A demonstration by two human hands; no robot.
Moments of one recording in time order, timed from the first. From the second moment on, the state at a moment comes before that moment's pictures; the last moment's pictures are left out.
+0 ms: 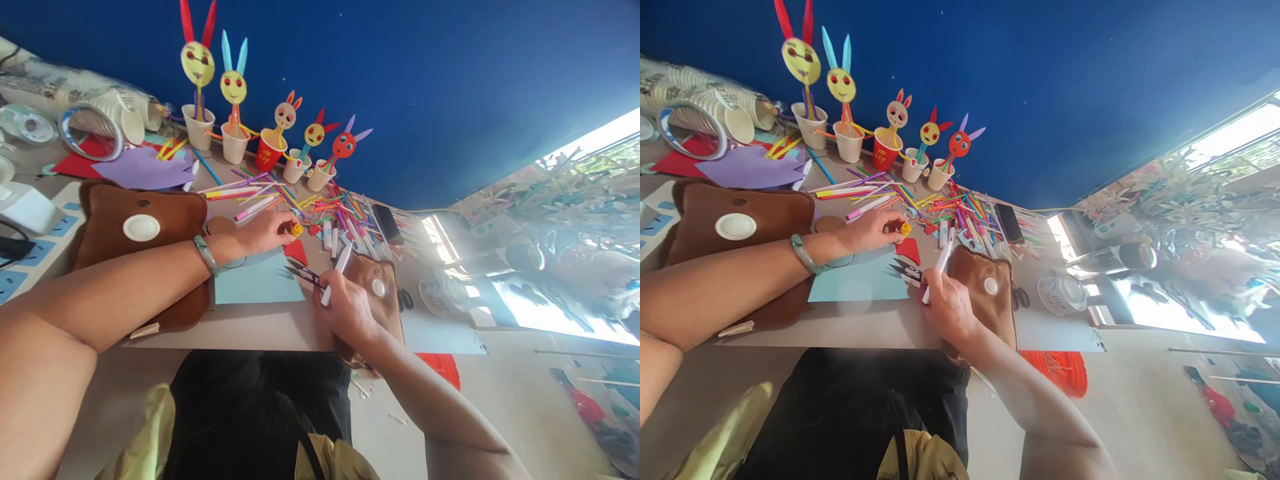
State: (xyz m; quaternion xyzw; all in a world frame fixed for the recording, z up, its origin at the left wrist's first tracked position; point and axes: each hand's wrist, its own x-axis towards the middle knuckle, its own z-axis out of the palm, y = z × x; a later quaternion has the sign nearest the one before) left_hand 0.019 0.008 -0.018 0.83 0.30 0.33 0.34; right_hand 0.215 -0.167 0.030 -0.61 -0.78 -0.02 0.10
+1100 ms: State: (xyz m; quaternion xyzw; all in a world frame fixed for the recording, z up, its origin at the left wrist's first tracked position) left_hand 0.019 0.007 -0.010 0.82 0.31 0.32 0.36; right_hand 0.193 -0.177 0.001 -0.27 -0.96 0.10 0.08
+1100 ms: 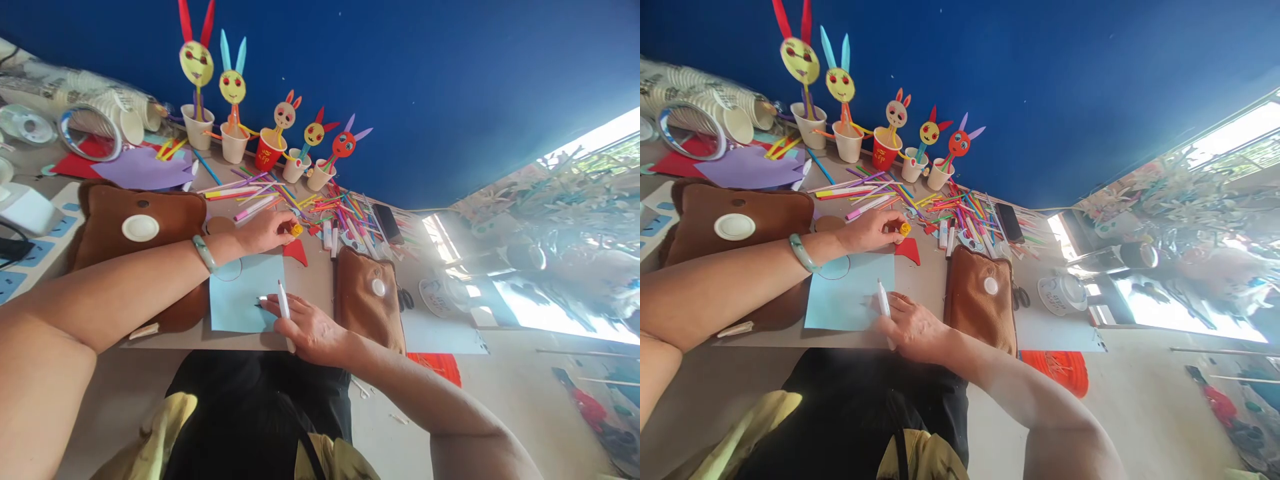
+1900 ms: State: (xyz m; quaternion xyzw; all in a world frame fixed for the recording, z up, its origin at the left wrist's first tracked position) left_hand 0.012 0.006 -0.003 0.83 0.27 0.31 0.37; right_hand 0.212 -0.077 0.006 -0.62 -0.57 0.30 0.44
